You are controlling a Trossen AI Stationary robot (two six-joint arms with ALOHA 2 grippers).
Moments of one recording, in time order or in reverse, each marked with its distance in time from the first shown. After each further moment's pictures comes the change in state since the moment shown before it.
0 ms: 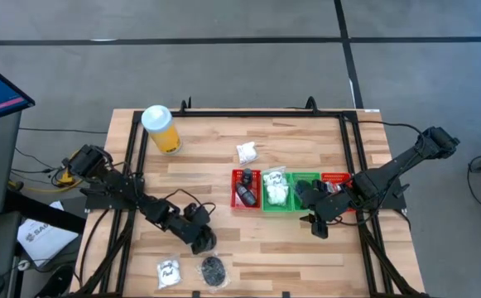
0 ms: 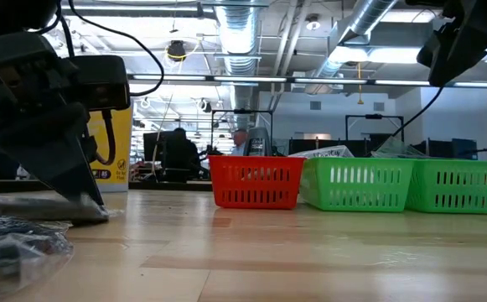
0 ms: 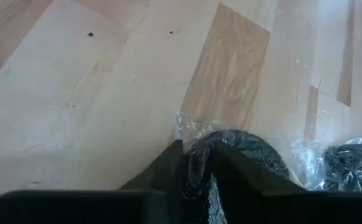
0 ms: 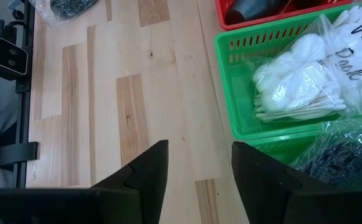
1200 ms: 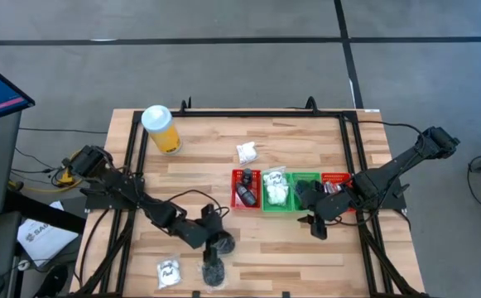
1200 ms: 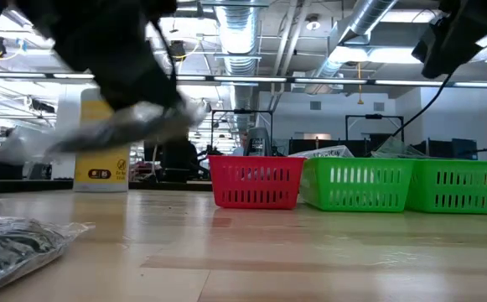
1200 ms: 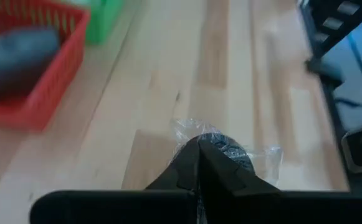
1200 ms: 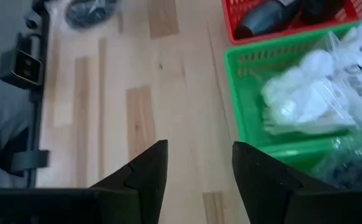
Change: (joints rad) left arm 0.002 0.005 0.229 0.005 -0.105 0.289; right arm 0.000 0.000 0.000 0.048 0.000 -0.018
